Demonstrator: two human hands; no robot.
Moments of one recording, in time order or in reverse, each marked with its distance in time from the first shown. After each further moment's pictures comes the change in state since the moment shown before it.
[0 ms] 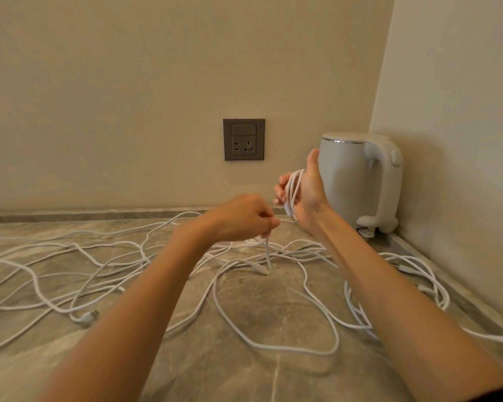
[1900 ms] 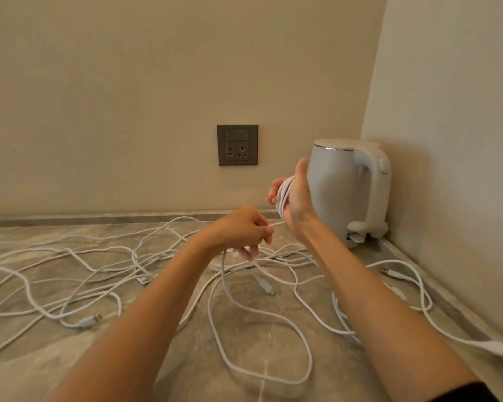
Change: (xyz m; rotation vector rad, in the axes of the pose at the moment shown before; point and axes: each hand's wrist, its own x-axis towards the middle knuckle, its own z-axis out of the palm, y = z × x) left_hand 0.017 -0.006 0.018 -0.353 -0.063 -0.153; right_hand 0.019 0.013 -0.004 0.018 0.167 -0.074
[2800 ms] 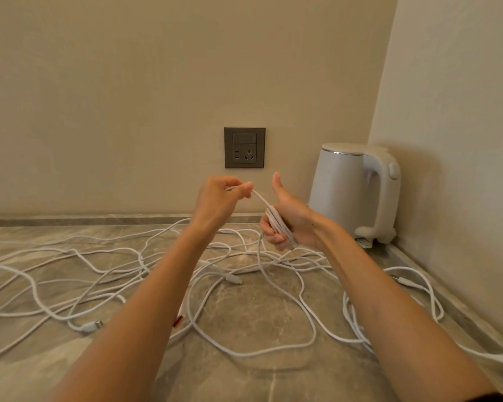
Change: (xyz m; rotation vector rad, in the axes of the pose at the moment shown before) left_hand 0.002 -0.008 -0.029 -0.265 0.651 0.167; right_hand -0.009 -0.011 -0.009 -0.527 -0.733 0.483
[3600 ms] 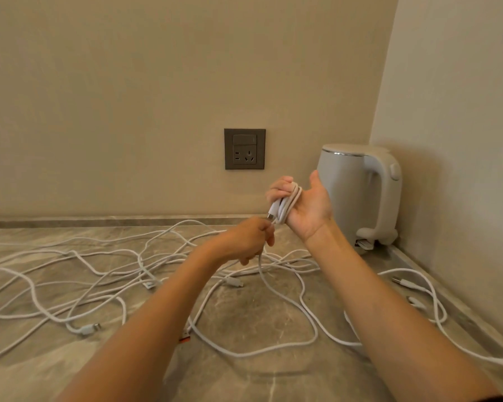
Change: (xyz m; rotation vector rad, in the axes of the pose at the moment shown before) left_hand -0.016 -0.011 0.031 0.256 -0.633 -0.207; right_hand 0.003 -0.009 0.003 1.430 -0.038 -0.438
